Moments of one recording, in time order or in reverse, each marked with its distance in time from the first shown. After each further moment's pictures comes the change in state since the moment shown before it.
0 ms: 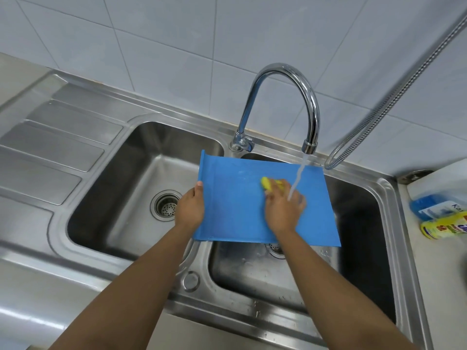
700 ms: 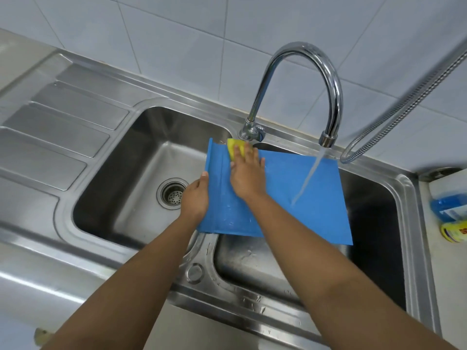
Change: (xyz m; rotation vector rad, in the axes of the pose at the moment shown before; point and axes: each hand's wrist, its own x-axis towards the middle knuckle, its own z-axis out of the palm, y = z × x) left_hand 0.008 -0.007 0.004 -0.192 -0.016 -0.090; right_hand 0.039 -0.102 0.025 0.070 -0.442 -0.231
